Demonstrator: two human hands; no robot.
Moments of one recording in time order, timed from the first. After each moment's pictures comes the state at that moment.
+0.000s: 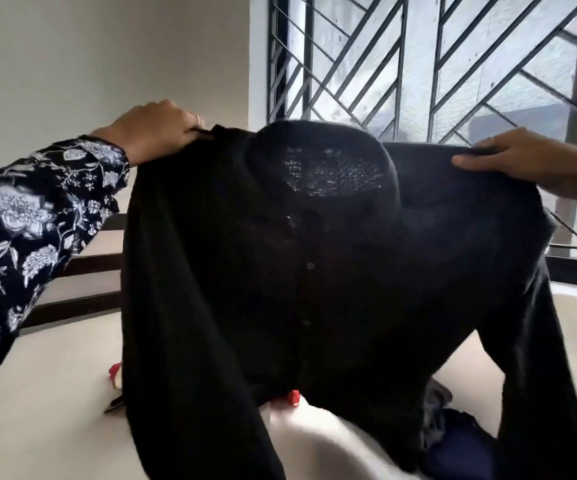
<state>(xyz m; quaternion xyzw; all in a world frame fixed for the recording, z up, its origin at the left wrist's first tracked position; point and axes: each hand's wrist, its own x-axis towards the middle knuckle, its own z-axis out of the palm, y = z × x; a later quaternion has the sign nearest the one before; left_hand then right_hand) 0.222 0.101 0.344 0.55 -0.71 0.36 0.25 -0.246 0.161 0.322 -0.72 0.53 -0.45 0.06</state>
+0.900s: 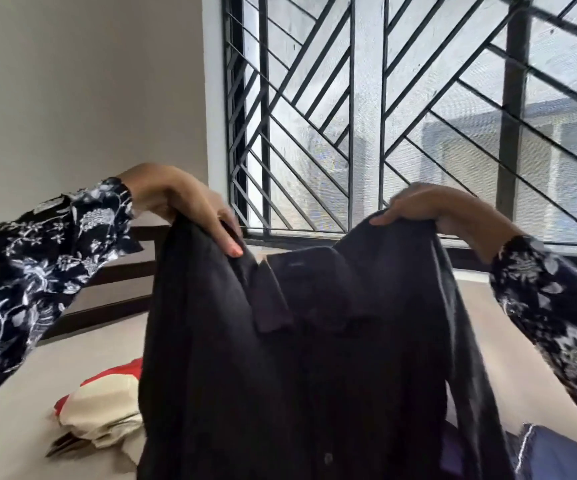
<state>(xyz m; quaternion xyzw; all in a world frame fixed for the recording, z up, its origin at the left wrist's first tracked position) 0.111 0.113 0.310 0.55 -0.82 -0.14 0.00 -0.221 0.133 0.283 -0.64 0.65 -0.37 0.15</state>
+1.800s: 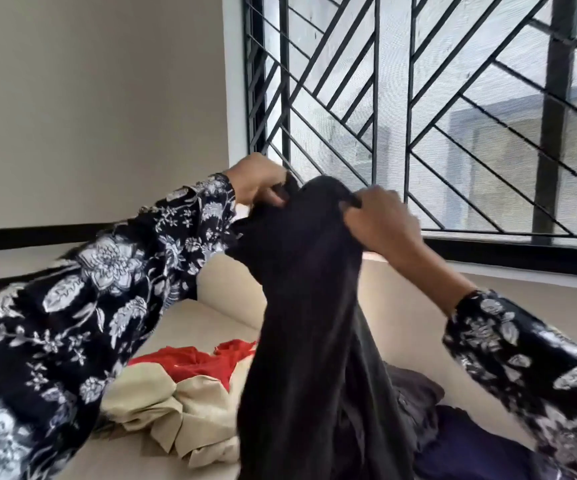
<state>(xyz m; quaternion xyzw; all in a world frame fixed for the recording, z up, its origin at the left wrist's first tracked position) 0.043 0.087 0.309 0.57 -0.65 -0.21 0.46 -0.114 0.138 0.241 -0.62 0.64 -0.44 -0.13</state>
